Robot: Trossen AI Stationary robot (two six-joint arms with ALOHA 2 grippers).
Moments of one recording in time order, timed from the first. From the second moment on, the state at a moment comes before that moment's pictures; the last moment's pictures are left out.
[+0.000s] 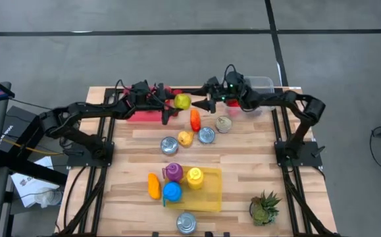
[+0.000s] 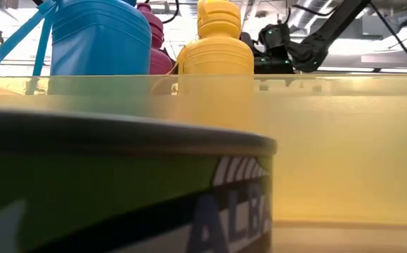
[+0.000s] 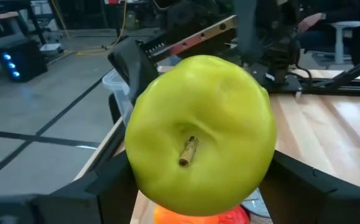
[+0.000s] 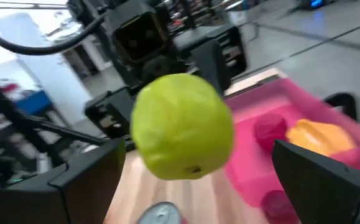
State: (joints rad) left arm 0.55 1.40 0.70 0.48 0.32 0.15; right arm -0.58 1.74 0.97 0.67 -0.67 0.37
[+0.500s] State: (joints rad) left arm 0.53 1.40 0.70 0.48 0.32 0.18; right arm -0.53 1.90 1.23 0.50 -0.71 0.36
